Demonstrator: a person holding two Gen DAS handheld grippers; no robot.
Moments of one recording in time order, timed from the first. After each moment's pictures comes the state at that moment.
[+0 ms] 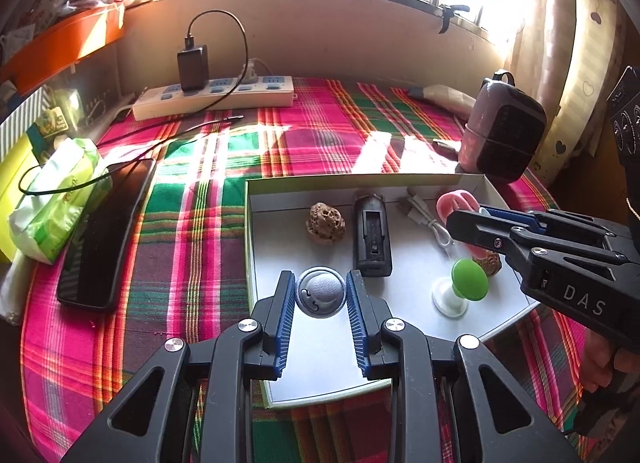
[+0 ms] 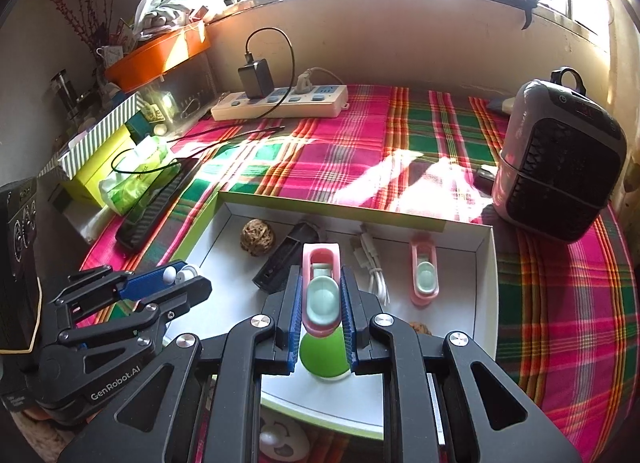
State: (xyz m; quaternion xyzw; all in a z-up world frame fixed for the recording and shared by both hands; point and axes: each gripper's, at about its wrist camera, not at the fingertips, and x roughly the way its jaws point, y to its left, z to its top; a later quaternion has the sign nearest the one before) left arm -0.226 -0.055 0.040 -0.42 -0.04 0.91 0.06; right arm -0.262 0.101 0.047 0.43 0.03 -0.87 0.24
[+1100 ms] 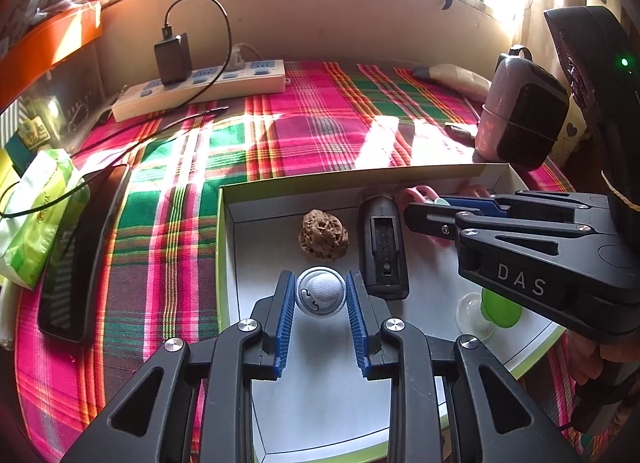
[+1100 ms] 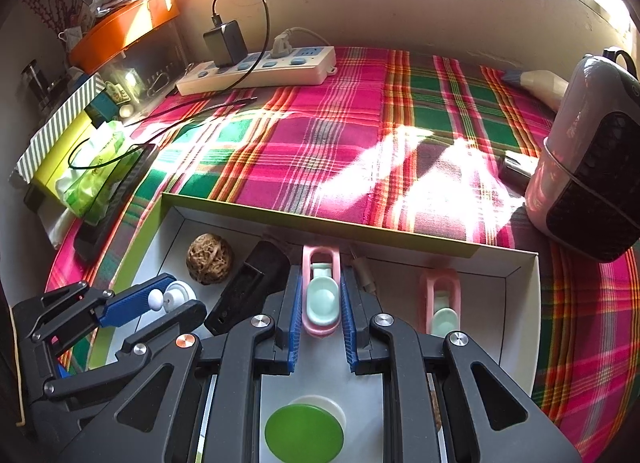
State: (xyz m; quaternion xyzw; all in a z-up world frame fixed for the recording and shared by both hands) left arm -0.260 -0.044 0.021 -0.44 -0.02 0.90 0.06; right arm -0.308 0.082 0.015 0.48 0.05 -0.85 0.23
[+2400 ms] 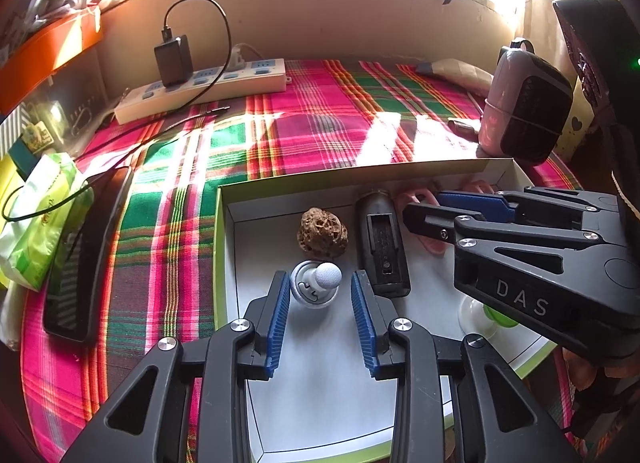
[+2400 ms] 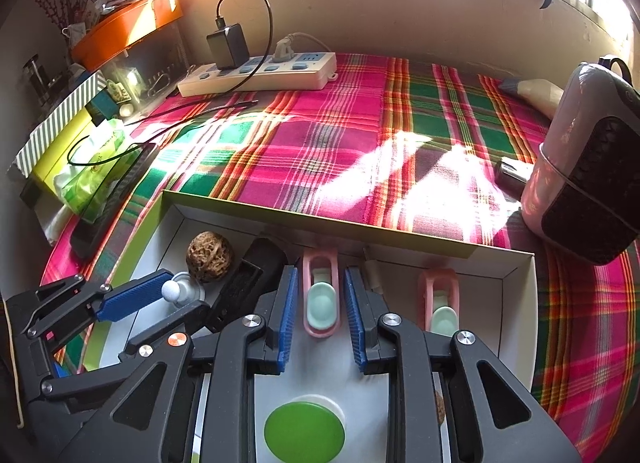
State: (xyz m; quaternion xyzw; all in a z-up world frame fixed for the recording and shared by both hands) left arm -0.262 -0.039 0.021 -0.44 -0.01 0.90 0.05; right arm -0.300 0.082 0.016 0.46 0.05 -0.86 0.22
